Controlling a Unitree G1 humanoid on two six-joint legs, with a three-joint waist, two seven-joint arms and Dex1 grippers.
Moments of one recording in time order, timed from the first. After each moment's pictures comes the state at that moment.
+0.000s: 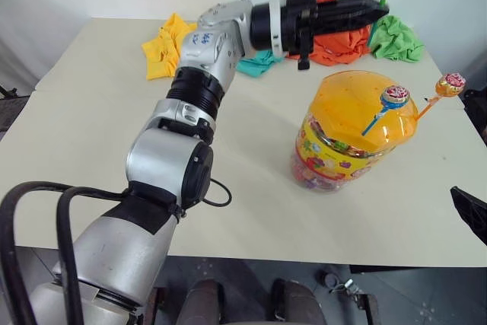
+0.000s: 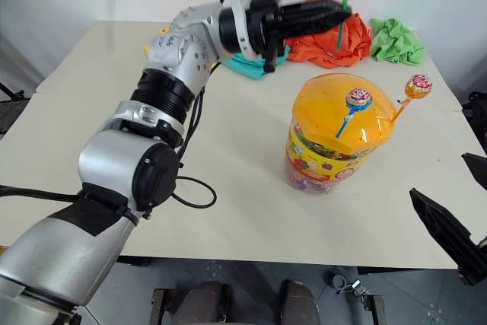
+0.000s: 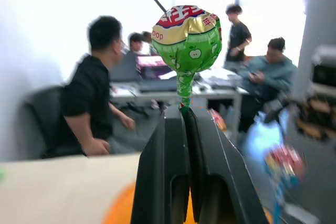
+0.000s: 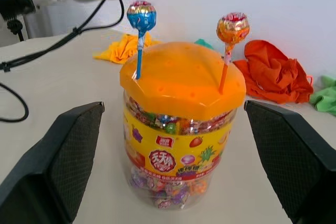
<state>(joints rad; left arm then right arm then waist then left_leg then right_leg) -1.65 0.07 0.16 1.07 -0.35 0.23 -1.25 0.72 -0.59 -1.15 -0.85 1.27 0.35 0.73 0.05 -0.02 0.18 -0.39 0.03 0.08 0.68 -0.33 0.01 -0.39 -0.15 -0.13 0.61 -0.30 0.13</state>
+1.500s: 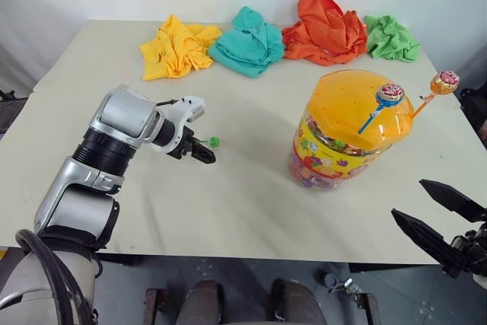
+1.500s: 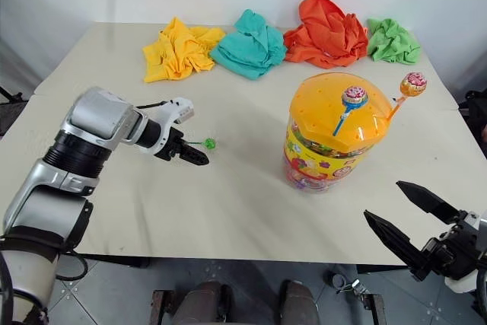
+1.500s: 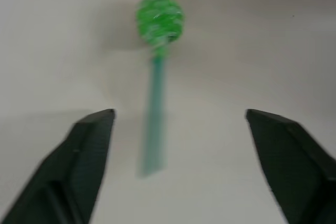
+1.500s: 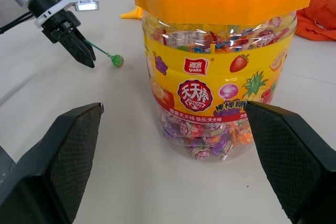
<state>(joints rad) -1.13 0.65 -0.41 0.28 -0.23 1.49 -0.86 0.62 -0.63 -0.81 -0.70 1.03 0.35 0.84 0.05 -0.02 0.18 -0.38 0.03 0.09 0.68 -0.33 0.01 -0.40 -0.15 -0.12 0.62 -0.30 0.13</state>
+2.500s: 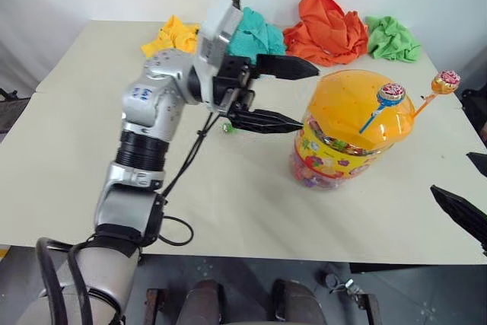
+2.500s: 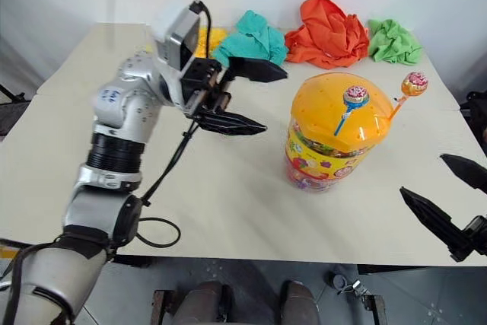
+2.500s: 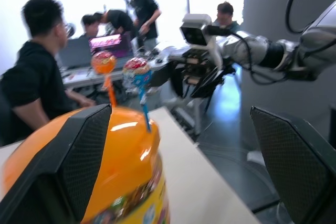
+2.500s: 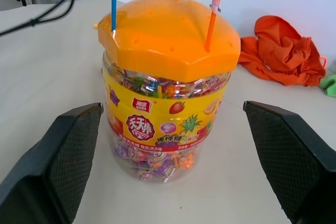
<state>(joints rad) -1.17 0.24 -0.06 0.38 -0.55 0.39 -1.45 0.55 -0.73 -1.01 -0.62 1.05 0.36 0.86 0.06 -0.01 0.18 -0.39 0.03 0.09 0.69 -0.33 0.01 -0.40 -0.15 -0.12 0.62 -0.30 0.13</state>
